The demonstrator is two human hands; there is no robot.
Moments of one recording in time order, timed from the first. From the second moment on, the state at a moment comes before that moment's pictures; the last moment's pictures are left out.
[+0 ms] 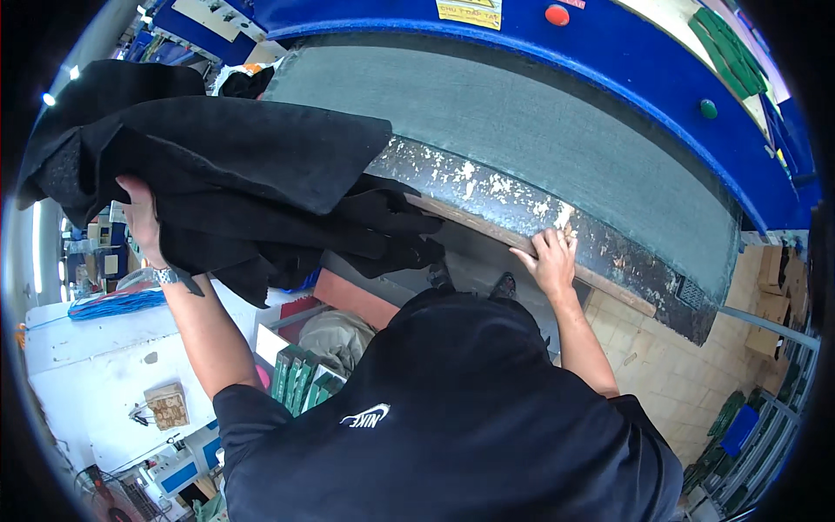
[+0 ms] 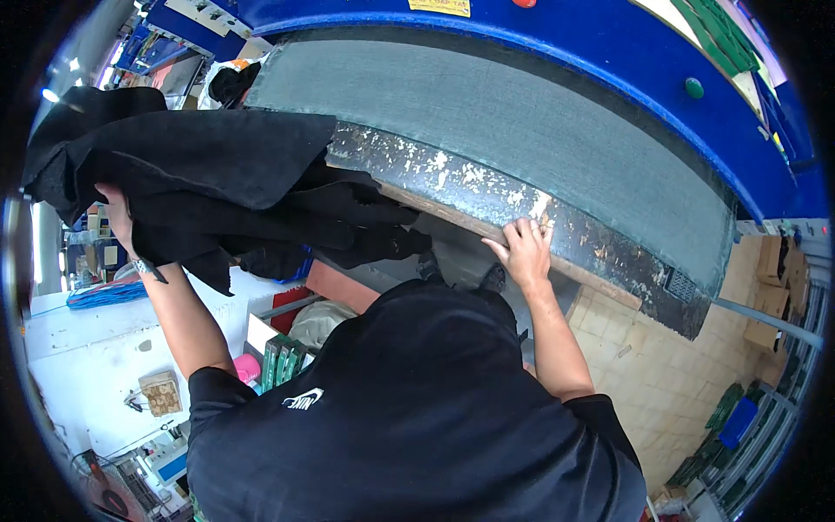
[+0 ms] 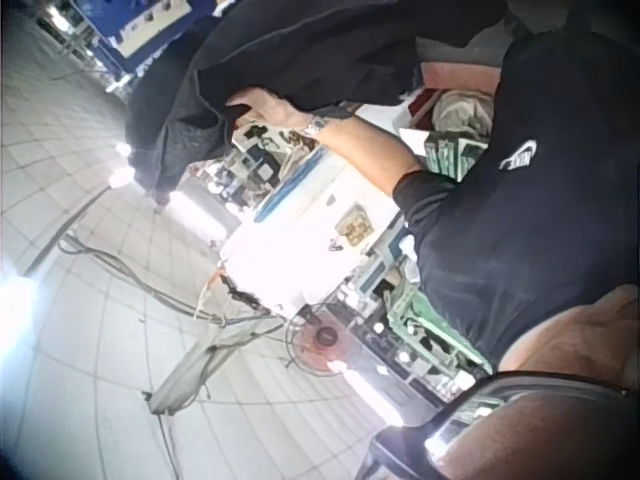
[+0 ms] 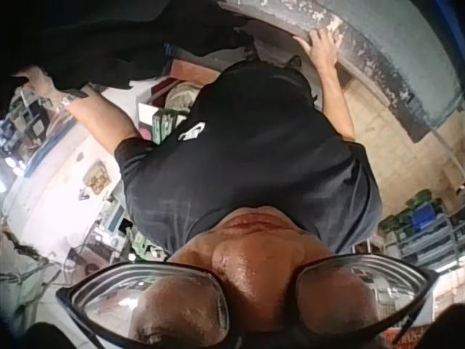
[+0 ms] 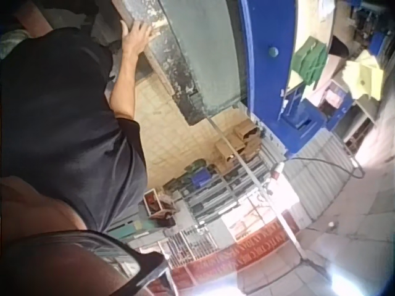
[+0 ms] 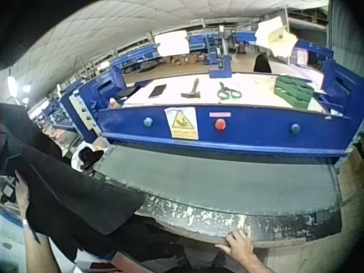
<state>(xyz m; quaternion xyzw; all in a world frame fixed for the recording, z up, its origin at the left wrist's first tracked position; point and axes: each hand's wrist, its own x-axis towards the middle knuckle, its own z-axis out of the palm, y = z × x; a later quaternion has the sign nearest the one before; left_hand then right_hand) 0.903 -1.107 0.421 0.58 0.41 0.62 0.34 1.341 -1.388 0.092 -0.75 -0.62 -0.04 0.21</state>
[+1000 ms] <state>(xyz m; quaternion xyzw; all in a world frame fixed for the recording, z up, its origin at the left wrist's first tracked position) 1.077 -1.014 0.505 0.57 0.29 0.64 0.42 1.367 -1.285 0.201 -0.68 -0.48 0.33 0.46</state>
